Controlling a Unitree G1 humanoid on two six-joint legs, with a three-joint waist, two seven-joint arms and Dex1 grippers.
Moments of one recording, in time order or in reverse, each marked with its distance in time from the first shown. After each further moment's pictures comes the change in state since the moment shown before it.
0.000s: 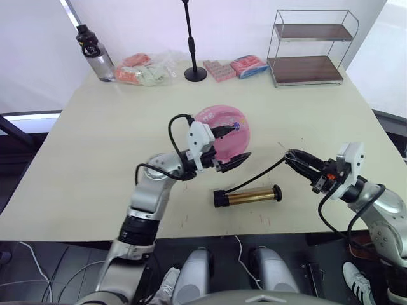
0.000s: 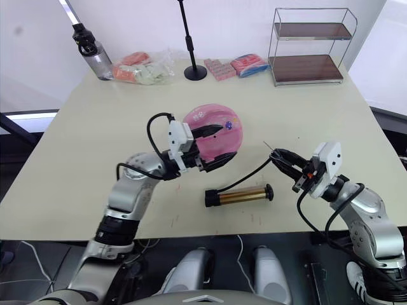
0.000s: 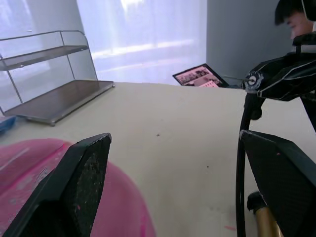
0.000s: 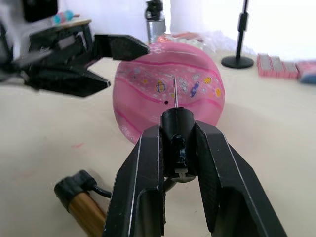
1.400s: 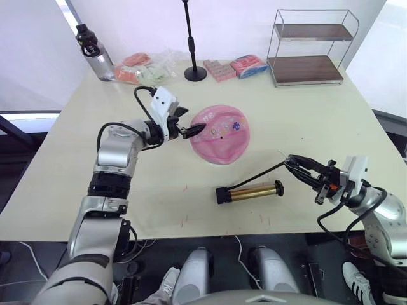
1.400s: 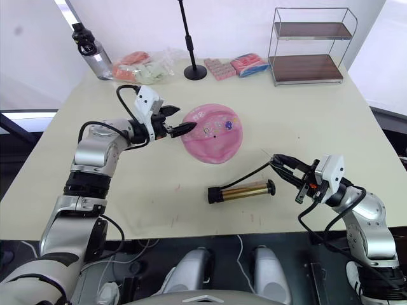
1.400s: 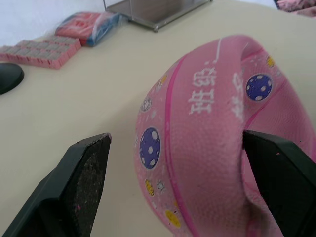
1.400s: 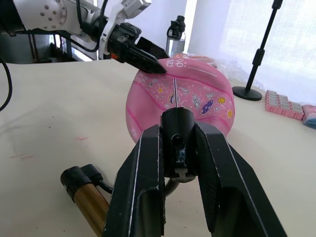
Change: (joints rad) left arm -0.334 0.142 0.039 0.499 0.077 0.181 0.066; right arm 0.021 0.036 0.007 0.120 -0.039 -0.280 0.148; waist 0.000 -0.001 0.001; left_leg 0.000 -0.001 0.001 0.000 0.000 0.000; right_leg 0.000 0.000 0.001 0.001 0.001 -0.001
